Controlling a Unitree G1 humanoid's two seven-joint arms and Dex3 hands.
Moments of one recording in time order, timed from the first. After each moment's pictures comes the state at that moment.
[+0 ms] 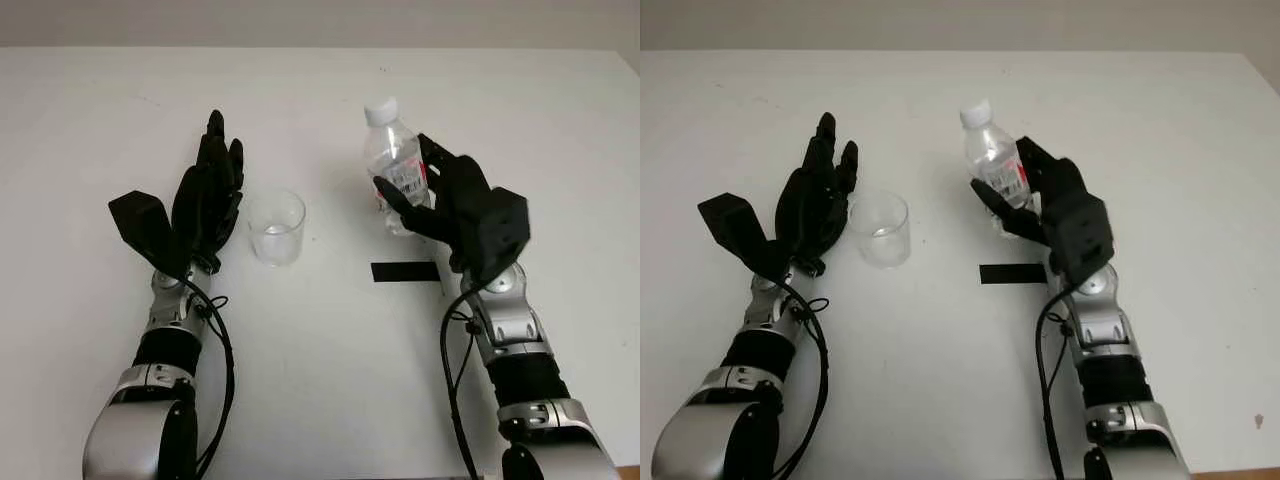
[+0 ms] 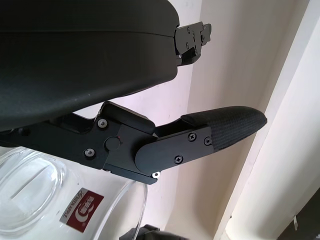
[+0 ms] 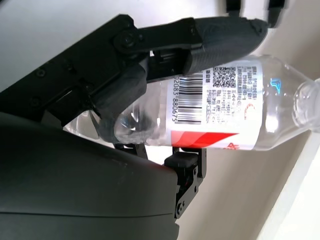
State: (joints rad) left arm -0.71 0.10 0.24 0.84 -0.27 -0.33 -0.36; right arm -0.60 -0.25 0.02 0.51 -0.23 -0.22 -0.02
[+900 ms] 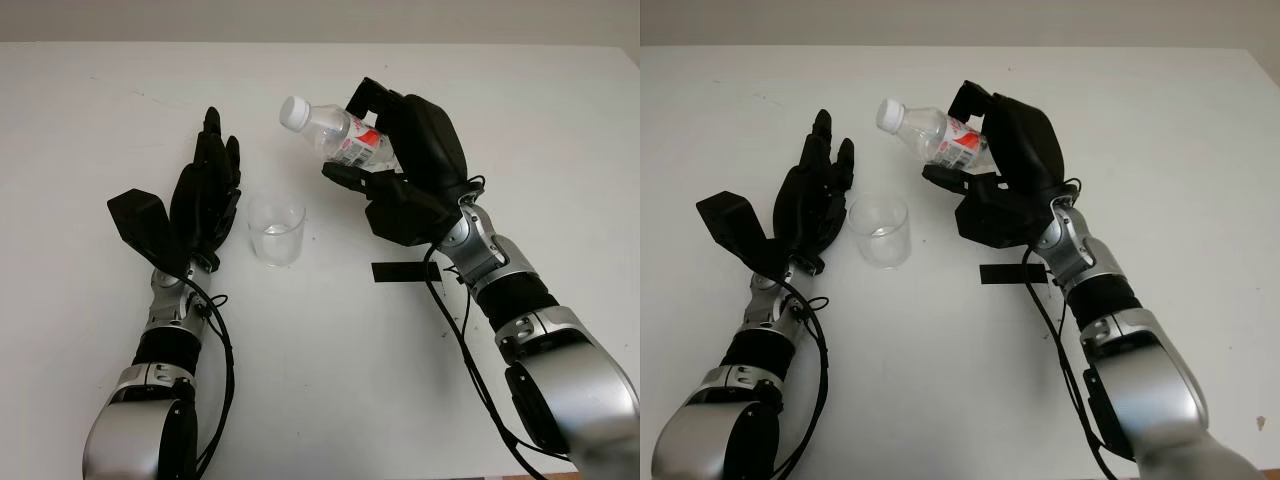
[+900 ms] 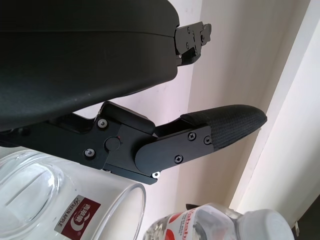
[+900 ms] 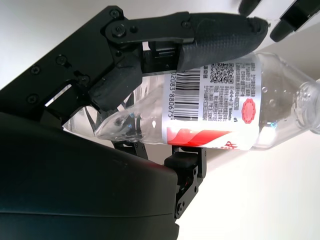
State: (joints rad) left arm -0.71 0.10 0.24 0.84 -0.27 -0.34 -0.34; right arm -0.93 -0.36 0.29 0.87 -0.69 -0.51 -0.47
